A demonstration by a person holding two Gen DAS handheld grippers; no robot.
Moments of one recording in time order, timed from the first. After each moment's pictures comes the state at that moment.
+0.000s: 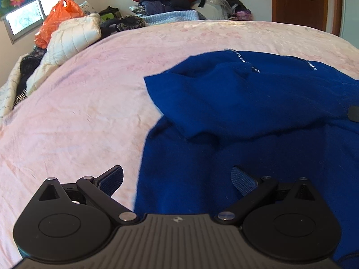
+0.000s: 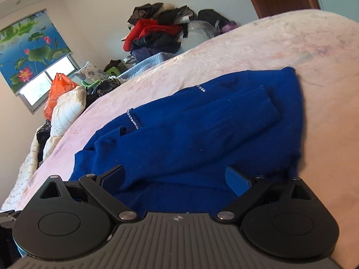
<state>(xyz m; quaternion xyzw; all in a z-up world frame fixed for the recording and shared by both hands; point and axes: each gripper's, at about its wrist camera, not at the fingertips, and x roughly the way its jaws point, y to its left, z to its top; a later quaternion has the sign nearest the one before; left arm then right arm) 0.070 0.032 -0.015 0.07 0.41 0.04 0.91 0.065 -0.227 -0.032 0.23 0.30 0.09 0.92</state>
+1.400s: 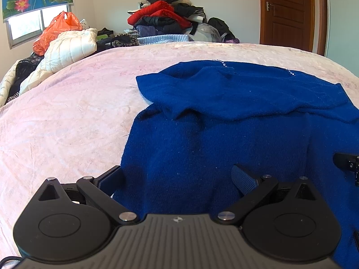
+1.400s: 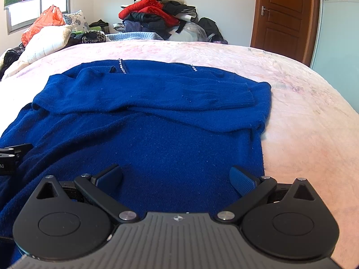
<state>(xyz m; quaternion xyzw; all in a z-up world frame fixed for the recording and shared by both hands) 0.020 0.038 -0.048 0.04 0.33 0.01 0.94 0.014 -0.163 -0.047 -0.01 0.33 0.01 0.94</state>
